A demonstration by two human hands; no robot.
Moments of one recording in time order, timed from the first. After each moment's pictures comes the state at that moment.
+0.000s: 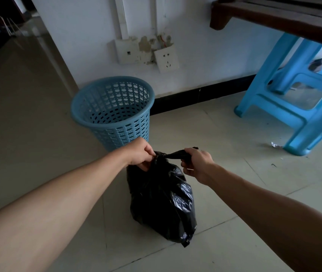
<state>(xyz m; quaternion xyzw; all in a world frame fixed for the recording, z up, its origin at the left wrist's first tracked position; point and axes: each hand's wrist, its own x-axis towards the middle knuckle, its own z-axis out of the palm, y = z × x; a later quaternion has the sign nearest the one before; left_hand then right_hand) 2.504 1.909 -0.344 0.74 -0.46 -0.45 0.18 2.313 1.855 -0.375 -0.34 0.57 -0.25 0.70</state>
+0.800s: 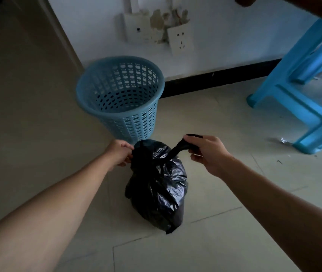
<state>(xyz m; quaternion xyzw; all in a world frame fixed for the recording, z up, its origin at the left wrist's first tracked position) 2.551 1.945 -0.374 0.83 -0.26 -0.42 0.28 2.311 1.844 -0.337 -0.43 0.54 -0.21 0.70</state>
